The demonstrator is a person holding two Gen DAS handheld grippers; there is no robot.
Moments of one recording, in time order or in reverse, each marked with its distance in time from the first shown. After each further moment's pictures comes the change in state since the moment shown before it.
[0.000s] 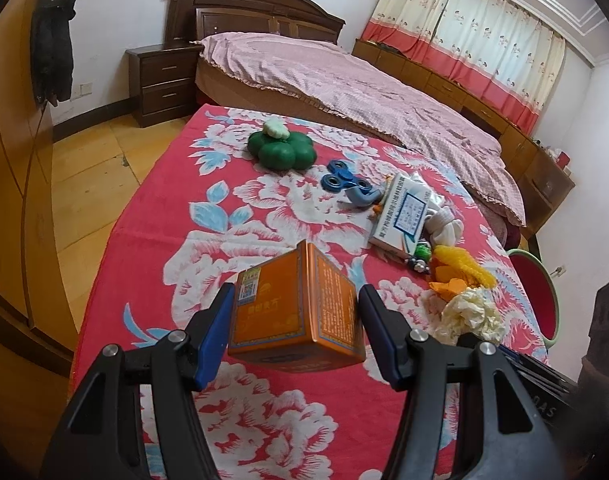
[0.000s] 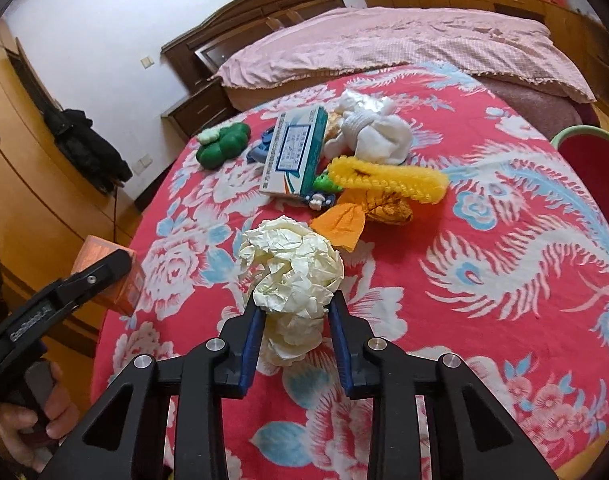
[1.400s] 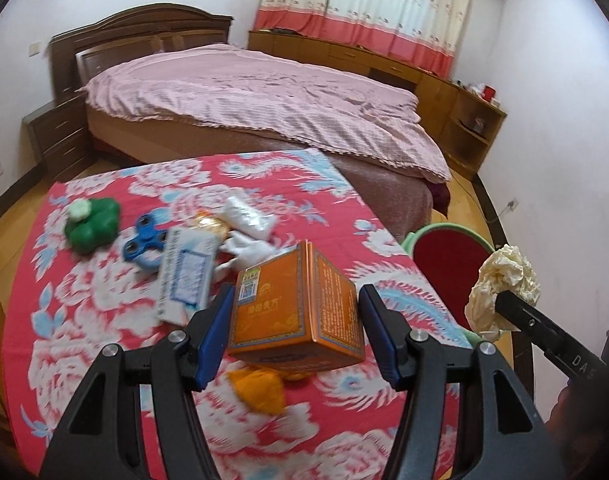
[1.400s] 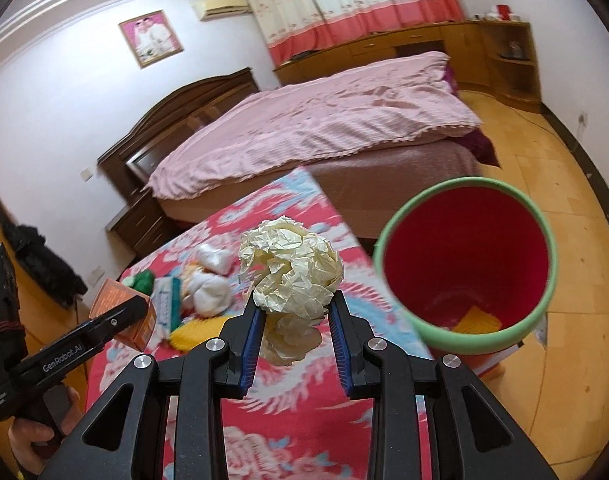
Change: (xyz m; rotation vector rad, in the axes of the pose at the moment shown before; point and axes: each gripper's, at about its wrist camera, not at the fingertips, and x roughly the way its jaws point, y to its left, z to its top) left arm 0.042 -0.196 0.039 0.308 0.039 -0.199; right arm -0.122 -0.143 0.042 0.239 -0.299 -0.189
